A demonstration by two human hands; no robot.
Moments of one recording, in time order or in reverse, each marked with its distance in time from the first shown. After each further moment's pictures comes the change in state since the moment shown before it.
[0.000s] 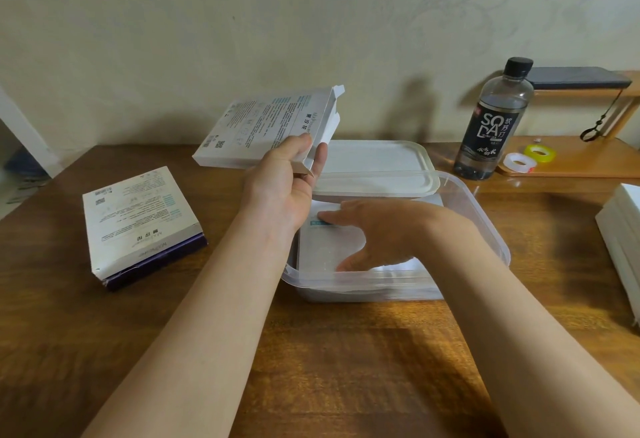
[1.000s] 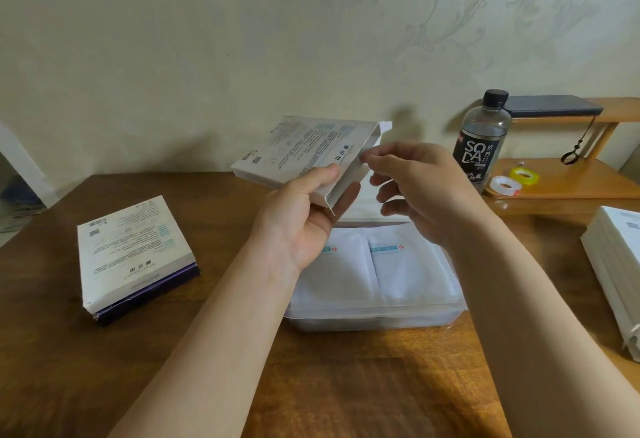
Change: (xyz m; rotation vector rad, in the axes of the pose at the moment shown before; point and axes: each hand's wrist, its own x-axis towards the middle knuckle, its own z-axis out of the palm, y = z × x) left_hand -0.017 -0.009 0.015 0.165 -0.232 -0.115; right_hand -0.020 0.026 -0.037 1.340 0.764 0.097
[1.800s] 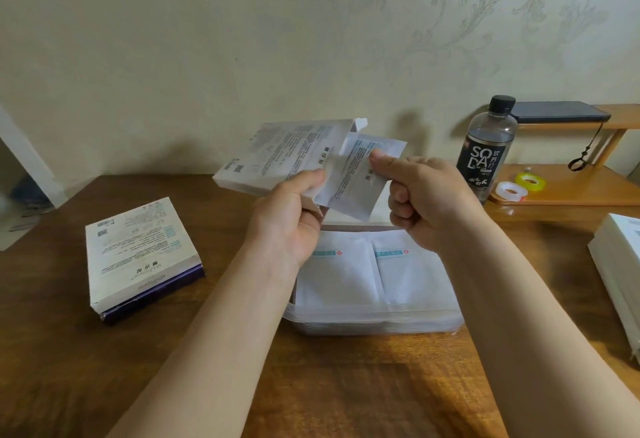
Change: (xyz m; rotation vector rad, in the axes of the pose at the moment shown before) left_hand 0.010 0.009 -0.010 -0.004 0.217 -0.009; right_hand 0.000 0.002 0.008 0.294 0.005 0.154
